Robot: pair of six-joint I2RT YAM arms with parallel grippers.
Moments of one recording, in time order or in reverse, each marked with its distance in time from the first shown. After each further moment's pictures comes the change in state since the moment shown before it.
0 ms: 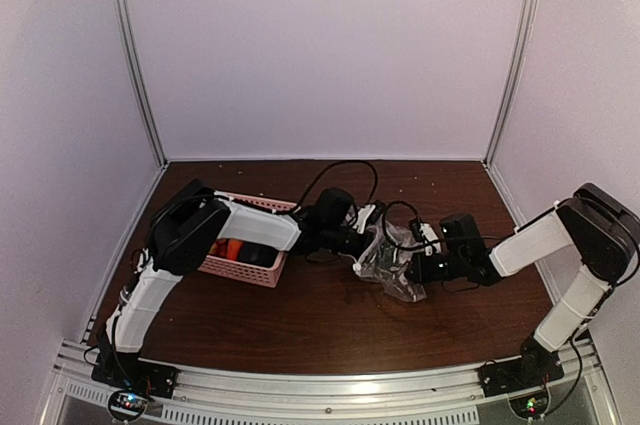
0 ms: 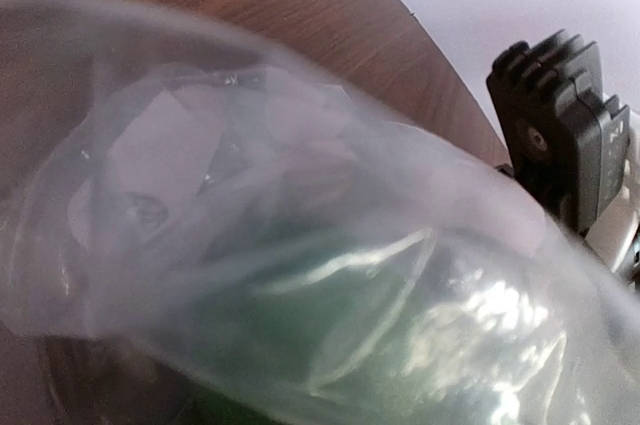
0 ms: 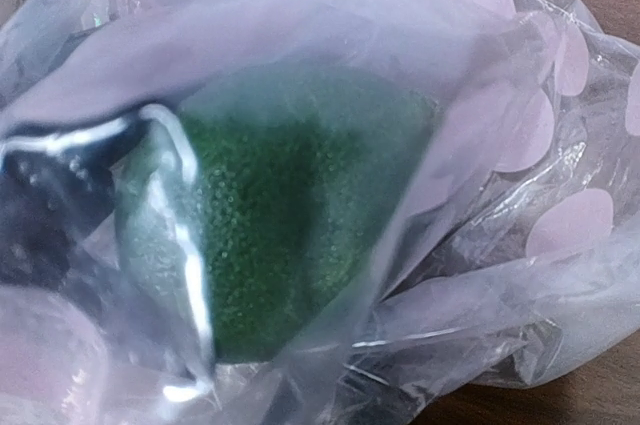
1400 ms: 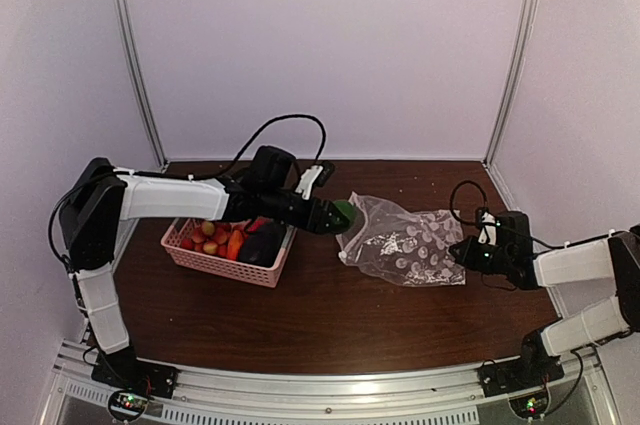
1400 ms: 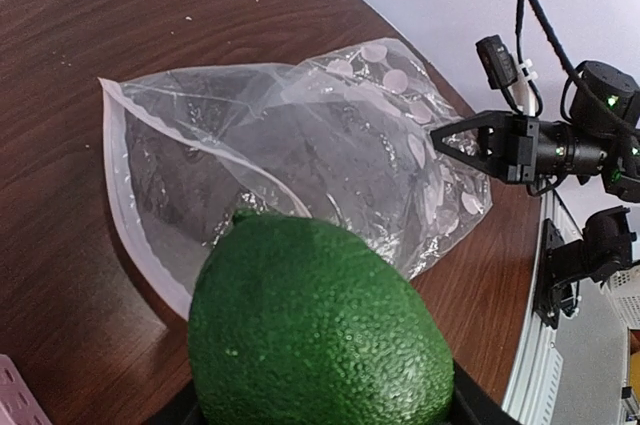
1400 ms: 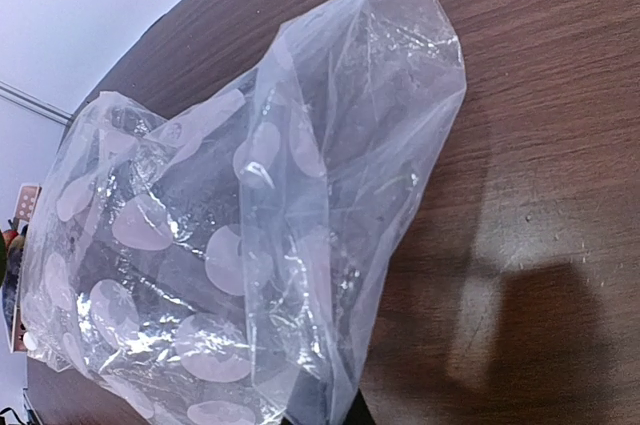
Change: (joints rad) left arm 0.131 -0.516 -0.346 -0.209 -0.087 0.192; right arm -0.320 -0.341 -0.182 -0.047 0.094 0.166
